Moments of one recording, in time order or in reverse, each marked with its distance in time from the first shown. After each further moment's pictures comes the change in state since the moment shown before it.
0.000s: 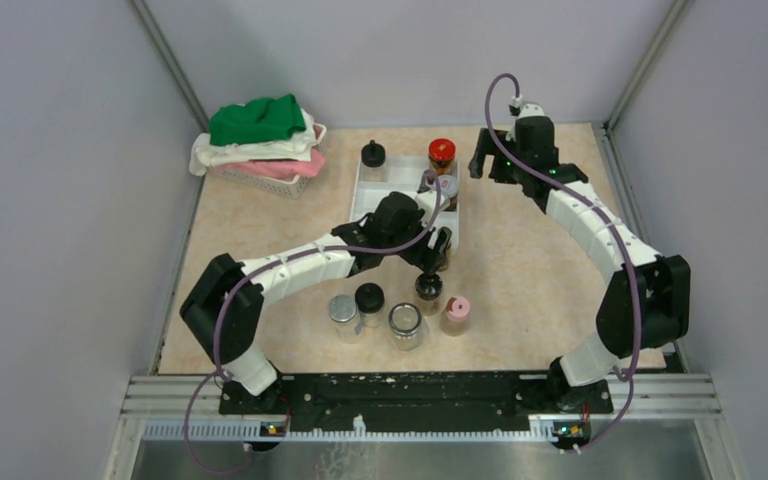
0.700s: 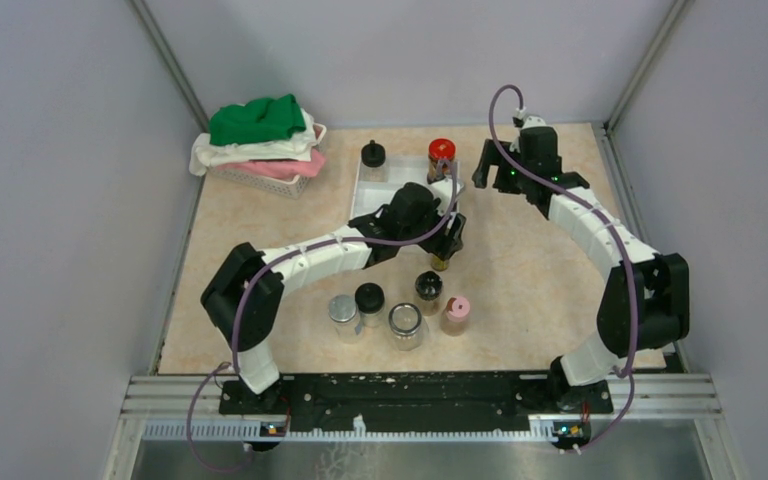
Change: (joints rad) left arm -0.022 0.127 0.135 0.090 -0.021 0.007; right arm -0.038 -0.001 -0.087 0.037 -0.059 0.003
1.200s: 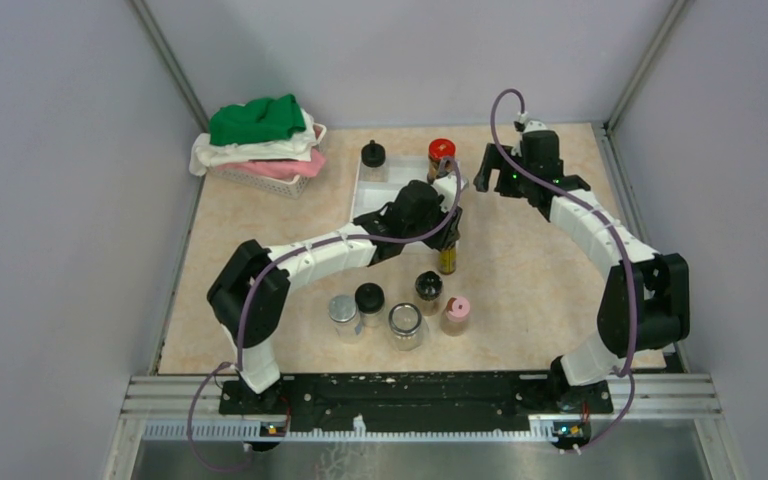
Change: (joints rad) left arm -0.002 0.037 0.038 0.010 -0.040 0.003; right arm -0.019 -0.002 -0.035 0.008 -0.026 -0.001
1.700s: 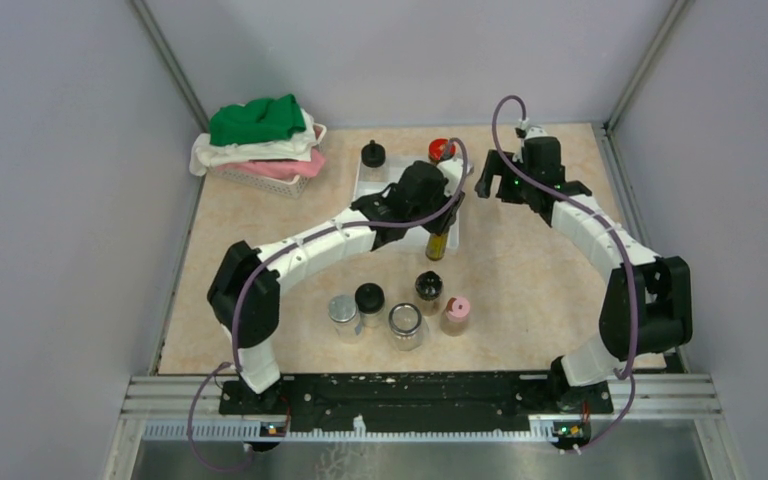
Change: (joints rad) left arm 0.002 0.000 0.150 -0.203 -0.092 0.070; right arm -0.010 -0.019 -0.045 0.014 -0.020 0.001
